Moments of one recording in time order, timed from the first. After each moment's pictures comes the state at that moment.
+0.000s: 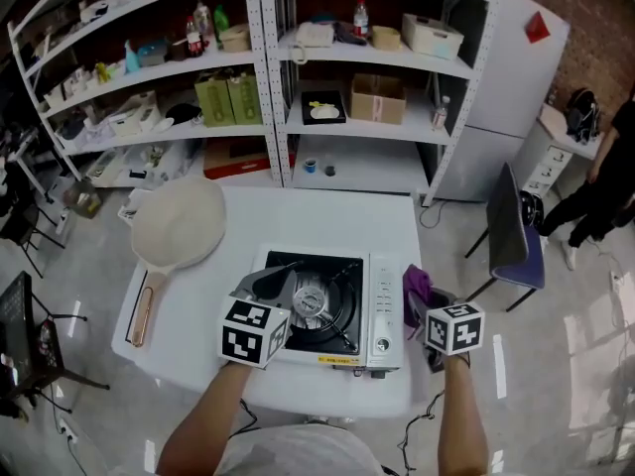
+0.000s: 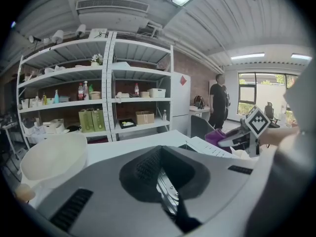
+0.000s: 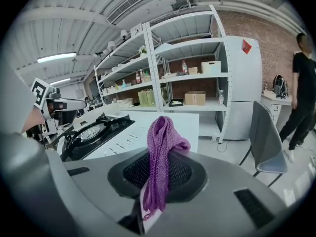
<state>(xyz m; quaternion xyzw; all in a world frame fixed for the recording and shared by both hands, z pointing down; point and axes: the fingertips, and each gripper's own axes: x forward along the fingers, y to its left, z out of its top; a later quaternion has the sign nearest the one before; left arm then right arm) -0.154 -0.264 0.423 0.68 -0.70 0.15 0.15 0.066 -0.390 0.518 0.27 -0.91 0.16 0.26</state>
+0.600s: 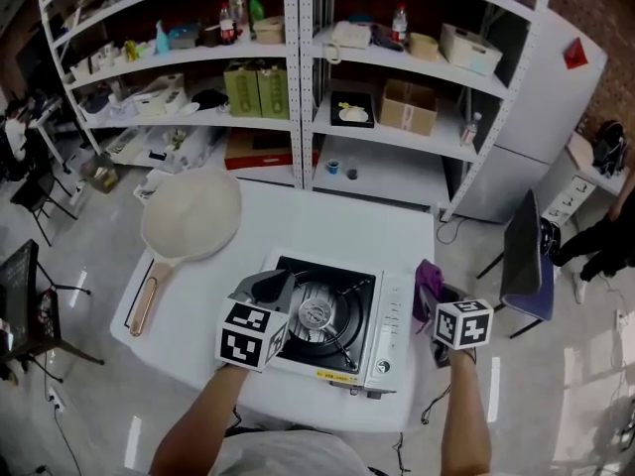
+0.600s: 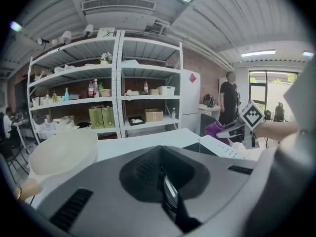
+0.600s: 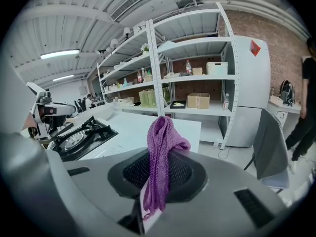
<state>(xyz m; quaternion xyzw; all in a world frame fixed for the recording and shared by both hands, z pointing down) -0.184 -0.265 0.428 0.64 -0.74 0.15 0.17 0.033 -0.451 0.512 0.25 -0.92 0.14 0.27</state>
